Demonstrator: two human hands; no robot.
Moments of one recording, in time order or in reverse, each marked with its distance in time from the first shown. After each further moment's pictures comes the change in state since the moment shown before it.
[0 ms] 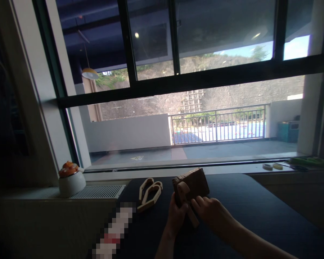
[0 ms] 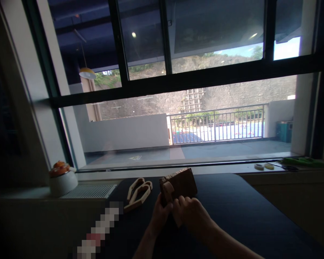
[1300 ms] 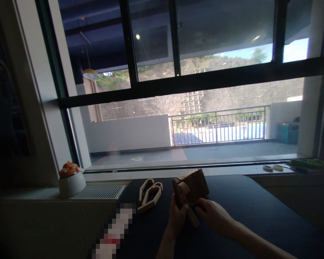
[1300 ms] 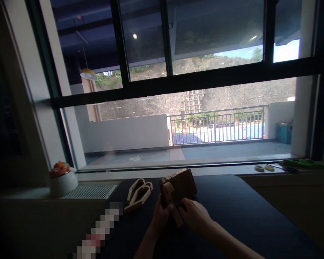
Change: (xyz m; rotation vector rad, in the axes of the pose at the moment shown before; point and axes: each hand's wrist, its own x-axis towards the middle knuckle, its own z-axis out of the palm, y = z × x) left_hand 0.003 -0.011 0.000 -0.009 -0.016 0.022; right_hand 0.003 0.009 0.003 0.678 -0.212 0.492
